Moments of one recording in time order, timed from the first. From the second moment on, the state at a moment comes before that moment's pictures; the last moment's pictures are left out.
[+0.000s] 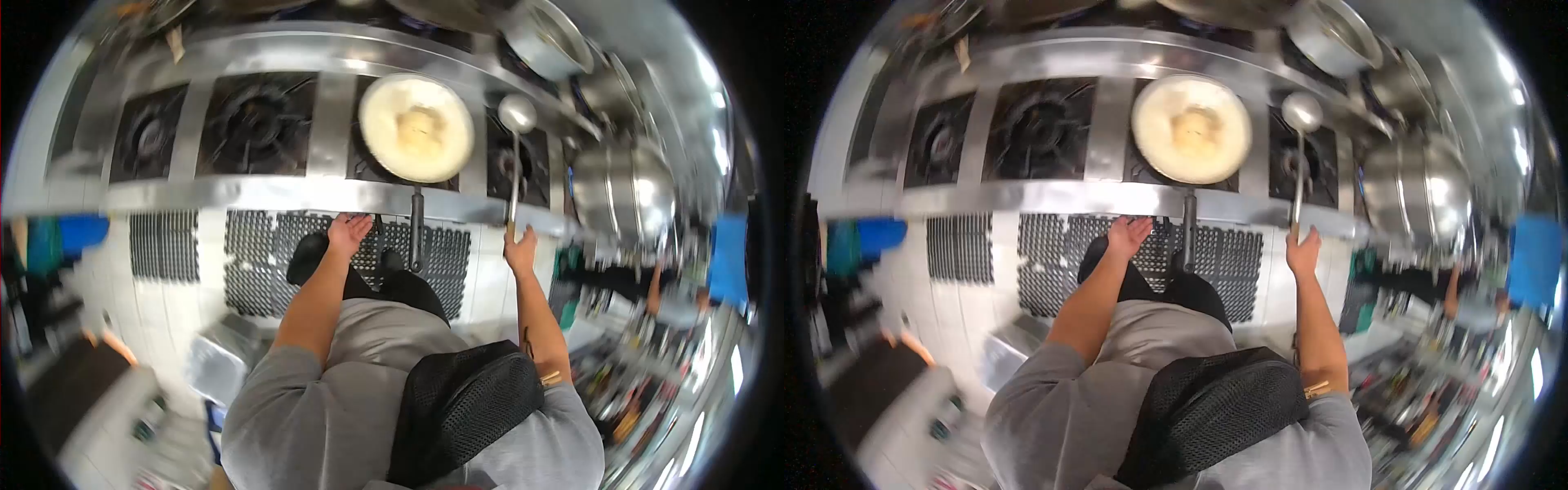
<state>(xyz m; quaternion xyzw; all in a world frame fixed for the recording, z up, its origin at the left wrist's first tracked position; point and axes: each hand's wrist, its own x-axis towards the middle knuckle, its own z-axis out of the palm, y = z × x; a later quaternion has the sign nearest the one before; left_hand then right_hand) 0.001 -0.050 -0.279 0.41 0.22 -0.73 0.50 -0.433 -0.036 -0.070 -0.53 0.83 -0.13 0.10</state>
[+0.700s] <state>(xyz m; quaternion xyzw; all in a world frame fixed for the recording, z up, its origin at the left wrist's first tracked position) -0.044 -0.046 -0.284 0.44 0.17 -0.56 0.68 -0.376 -0.022 0.049 -0.44 0.67 -0.28 0.53</state>
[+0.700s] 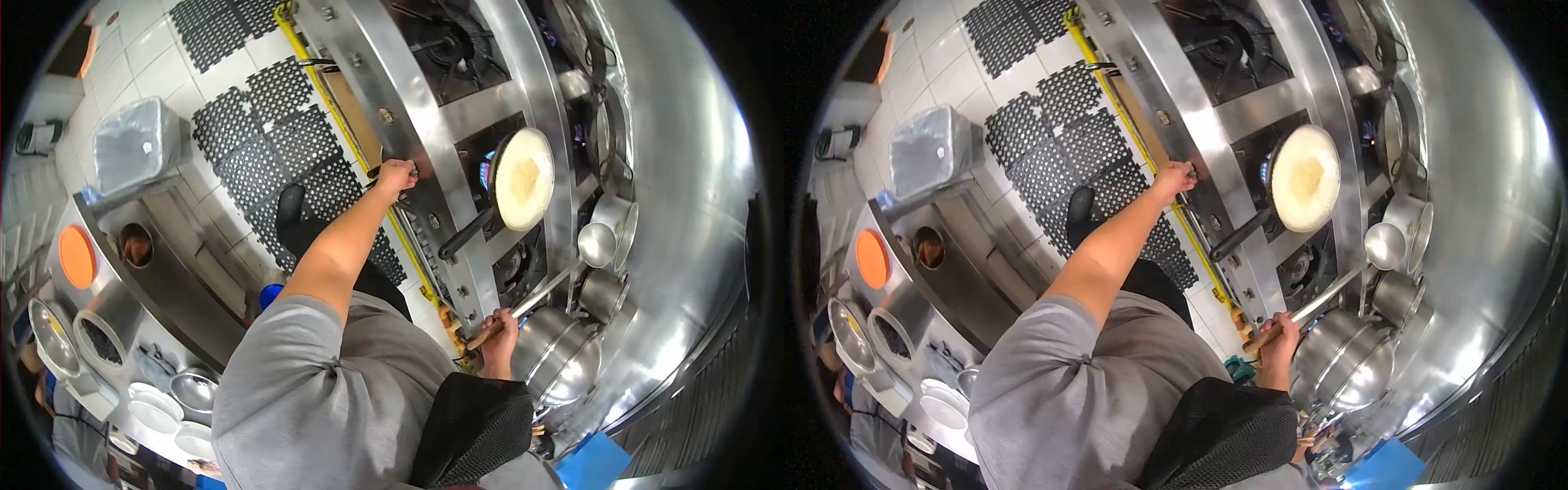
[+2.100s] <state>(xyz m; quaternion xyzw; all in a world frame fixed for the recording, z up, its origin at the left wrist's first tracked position) -0.296 0.371 -0.242 0.75 0.27 -0.39 0.46 -0.459 -0.180 0.141 -0.42 0.47 0.01 0.77</state>
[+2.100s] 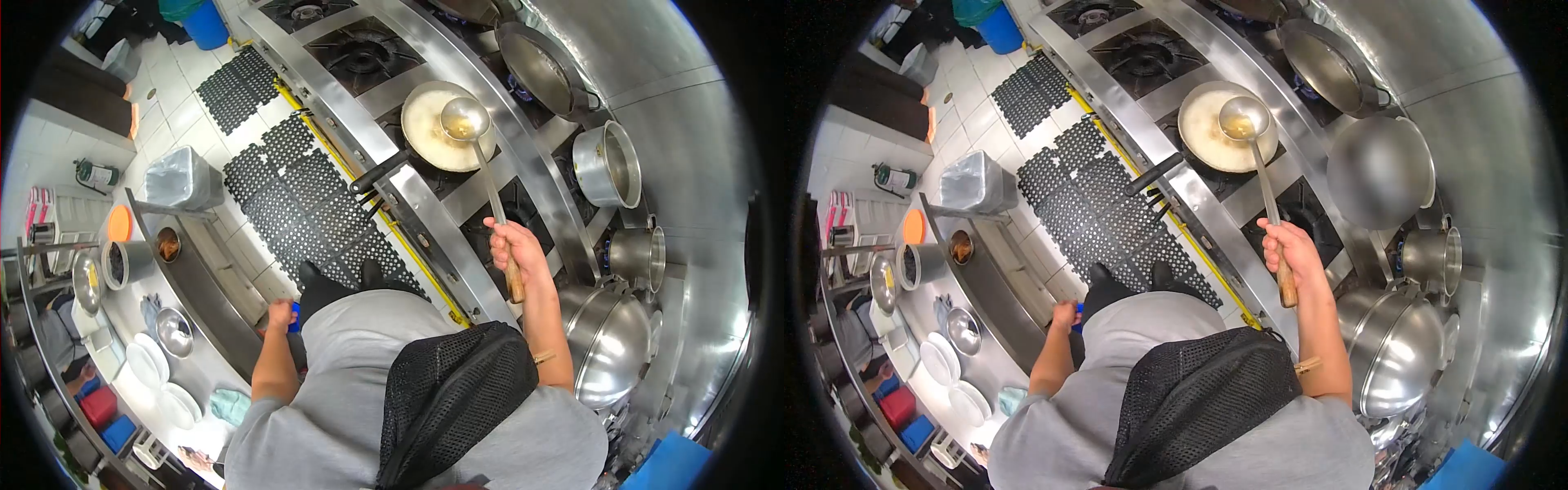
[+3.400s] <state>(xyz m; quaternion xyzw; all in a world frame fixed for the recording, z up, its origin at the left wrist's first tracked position) -0.323 0.424 -0.228 0.74 0.24 -0.41 0.48 -0.461 -0.188 0.127 -0.43 0.47 -0.01 0.77</state>
